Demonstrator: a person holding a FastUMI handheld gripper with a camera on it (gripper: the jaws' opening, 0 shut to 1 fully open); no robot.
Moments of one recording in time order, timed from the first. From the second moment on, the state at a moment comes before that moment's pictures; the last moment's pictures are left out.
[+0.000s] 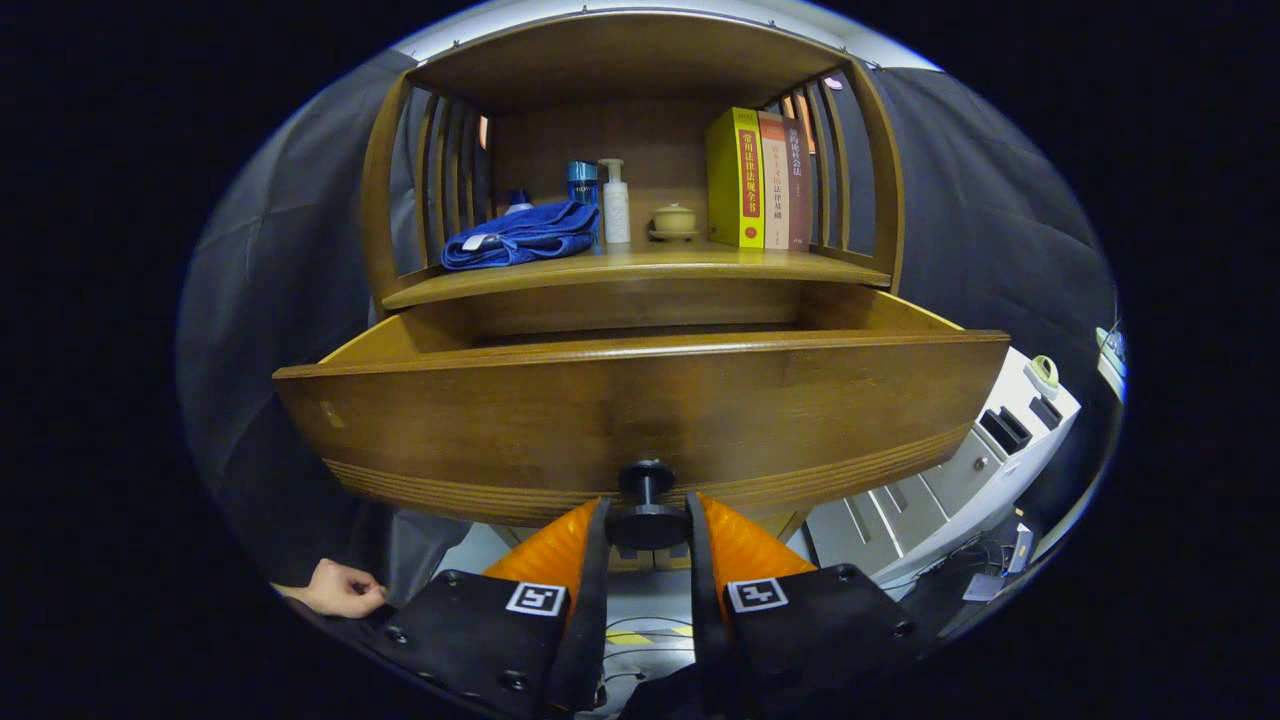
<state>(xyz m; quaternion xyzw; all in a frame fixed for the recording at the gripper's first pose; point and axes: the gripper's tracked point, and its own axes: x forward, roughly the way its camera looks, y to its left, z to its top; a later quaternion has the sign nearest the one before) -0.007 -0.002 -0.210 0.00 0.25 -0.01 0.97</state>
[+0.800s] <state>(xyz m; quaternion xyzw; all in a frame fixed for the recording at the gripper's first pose) -0.033 -0.004 -0.224 0.00 0.26 -0.01 0.97</state>
